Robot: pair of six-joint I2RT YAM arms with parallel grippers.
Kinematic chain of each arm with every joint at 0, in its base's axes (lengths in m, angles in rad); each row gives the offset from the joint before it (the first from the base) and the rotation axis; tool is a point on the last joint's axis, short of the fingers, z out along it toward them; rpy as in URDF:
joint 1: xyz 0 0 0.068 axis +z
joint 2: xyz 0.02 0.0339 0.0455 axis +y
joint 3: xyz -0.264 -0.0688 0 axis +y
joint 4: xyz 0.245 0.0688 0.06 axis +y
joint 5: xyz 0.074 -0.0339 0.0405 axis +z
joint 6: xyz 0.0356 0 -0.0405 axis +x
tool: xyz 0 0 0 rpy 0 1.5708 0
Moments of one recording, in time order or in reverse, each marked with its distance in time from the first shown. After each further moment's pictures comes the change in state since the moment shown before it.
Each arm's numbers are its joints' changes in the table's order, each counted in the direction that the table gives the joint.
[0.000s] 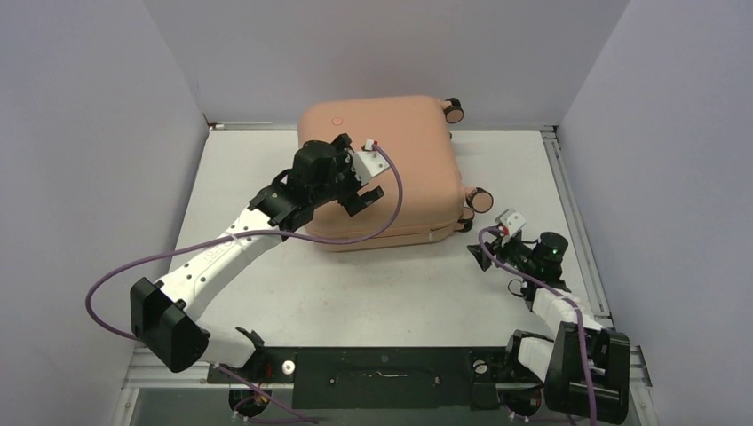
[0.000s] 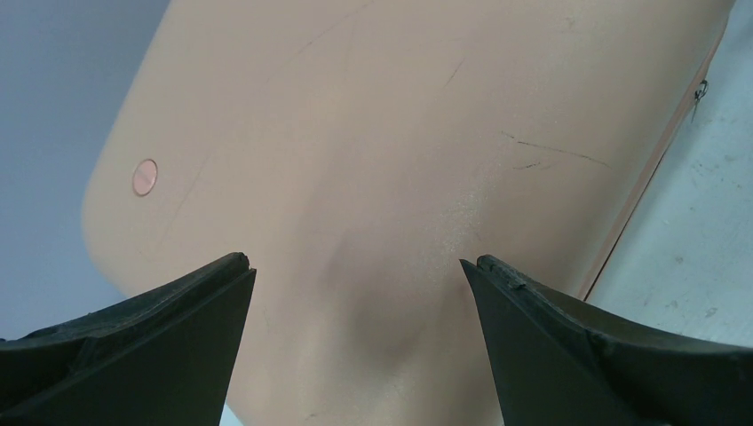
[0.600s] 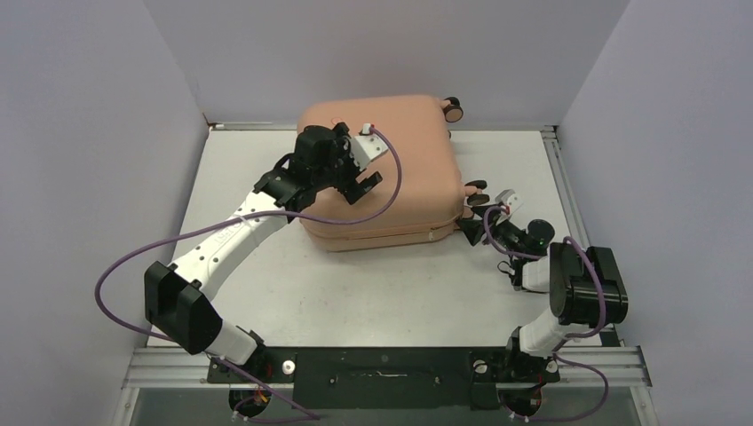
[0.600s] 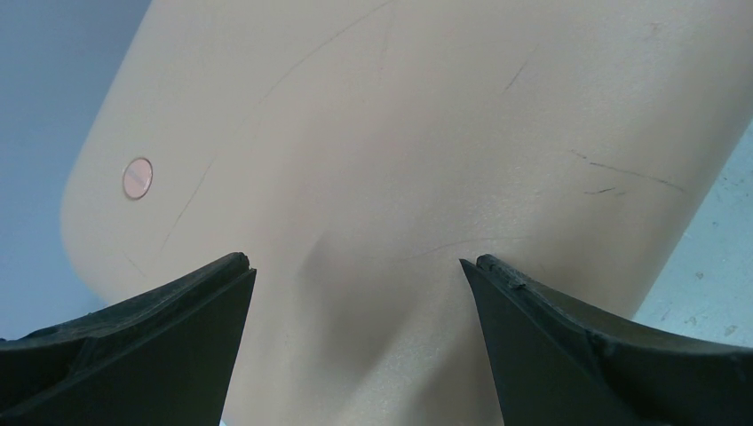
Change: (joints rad) left arm 0.063 0.121 -0.098 0.032 -0.060 -0.014; right arm 0.107 0.510 -0.035 -0.887 -0.013 0.420
